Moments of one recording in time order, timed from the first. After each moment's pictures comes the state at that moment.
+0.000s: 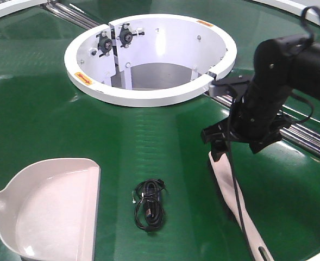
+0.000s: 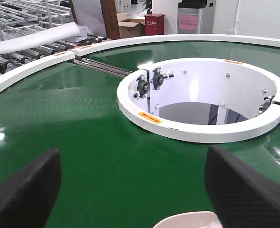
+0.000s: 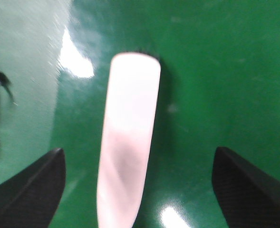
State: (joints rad) left arm 0.00 0.47 -0.67 -0.10 0.45 0.15; right arm 0.33 1.78 -1.46 -0.02 1.20 0.09
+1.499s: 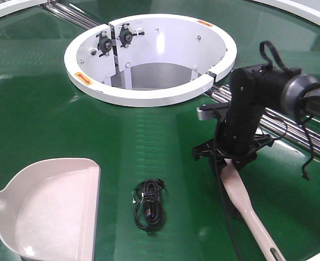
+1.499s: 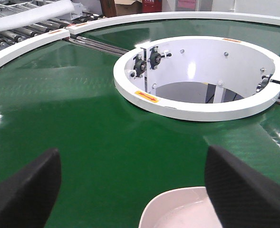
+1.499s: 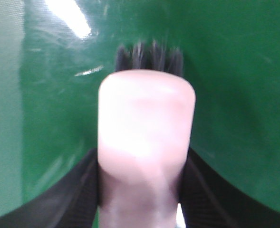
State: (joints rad) left arm 0.00 0.47 -0.67 -0.10 0.53 0.15; right arm 0.33 1.95 -1.47 0.00 1.17 0.08
